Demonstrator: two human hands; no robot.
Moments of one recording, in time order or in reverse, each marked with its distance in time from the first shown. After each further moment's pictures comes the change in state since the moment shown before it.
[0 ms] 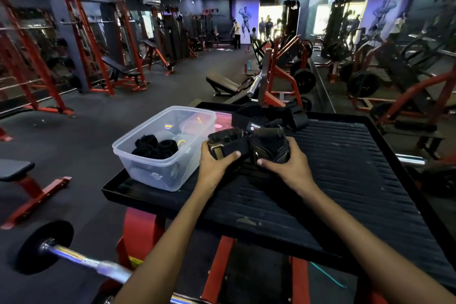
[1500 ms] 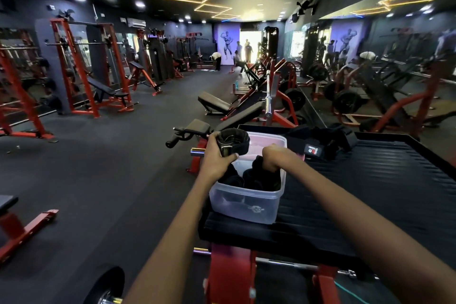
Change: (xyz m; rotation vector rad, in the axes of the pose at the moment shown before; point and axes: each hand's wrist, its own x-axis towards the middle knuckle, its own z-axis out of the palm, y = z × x) left_hand 0.141 0.026 -0.216 0.294 -0.173 0.205; right_hand 0.091 -0.127 0.248 -1.300 -0.490 0.225
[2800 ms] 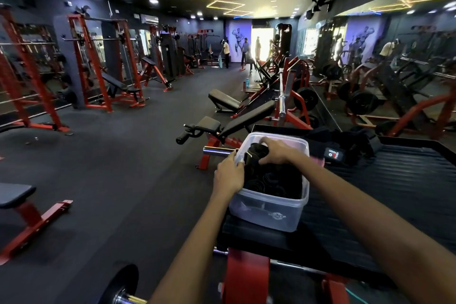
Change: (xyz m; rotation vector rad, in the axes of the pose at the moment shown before) left_hand -0.017 -0.012 -0.007 0.355 -0.048 -0.238; right_hand 0.059 -0.021 0.002 0.357 0.105 -0.153
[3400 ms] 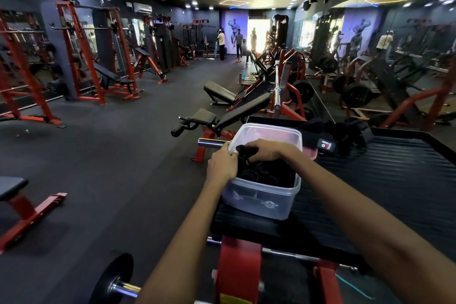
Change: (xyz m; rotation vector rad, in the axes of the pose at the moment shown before) left_hand 0.005 -0.001 0.002 0.074 -0.005 -0.014; right_hand -0.010 -0.004 0.006 -0.111 -0.192 -0.174
